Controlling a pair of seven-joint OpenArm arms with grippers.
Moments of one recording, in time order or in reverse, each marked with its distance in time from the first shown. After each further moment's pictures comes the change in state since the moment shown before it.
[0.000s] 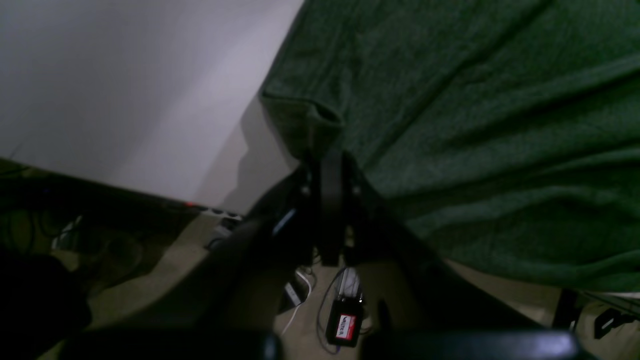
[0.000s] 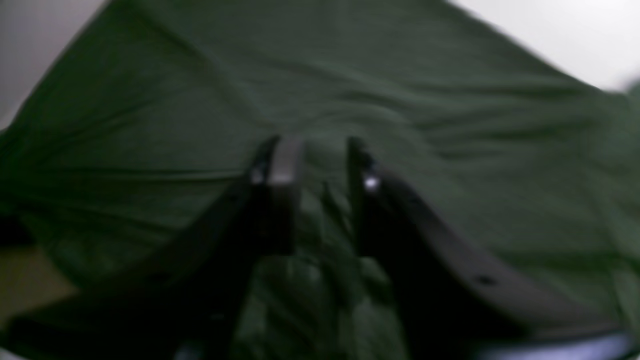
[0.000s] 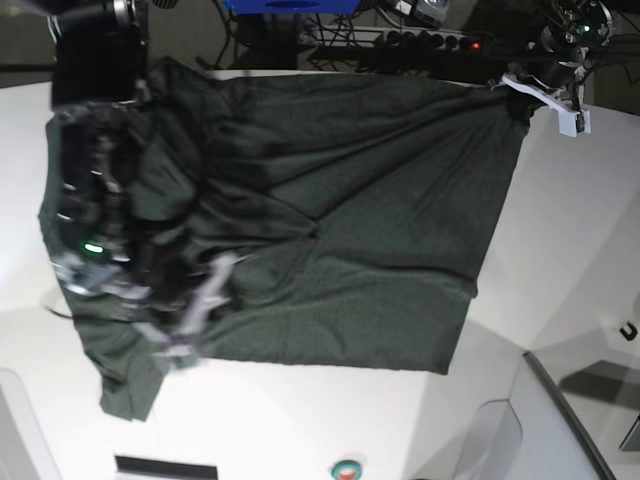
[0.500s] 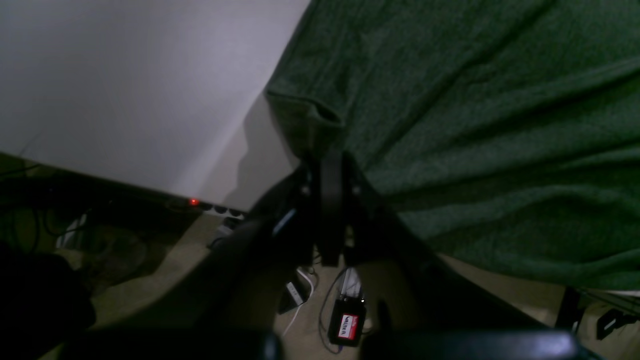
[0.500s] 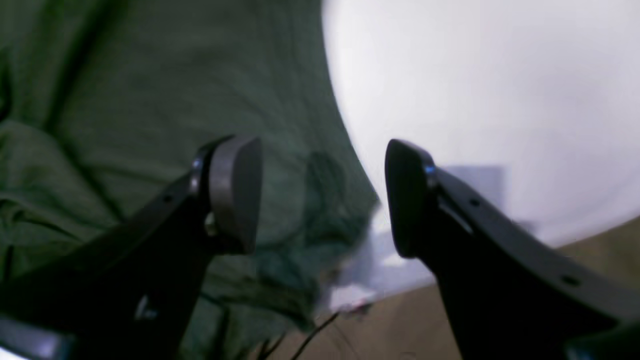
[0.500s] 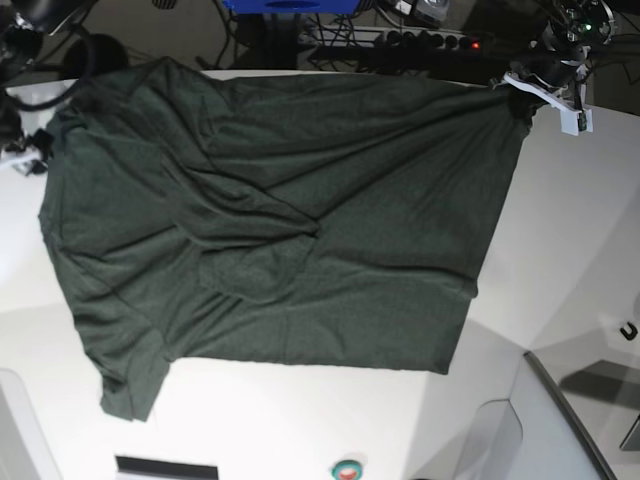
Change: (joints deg) left arm 0.3 -0.2 -0.4 0.2 0.1 0.0 0.0; right arm -12.9 -0.8 53.2 -11.5 -0.5 0.0 -0.1
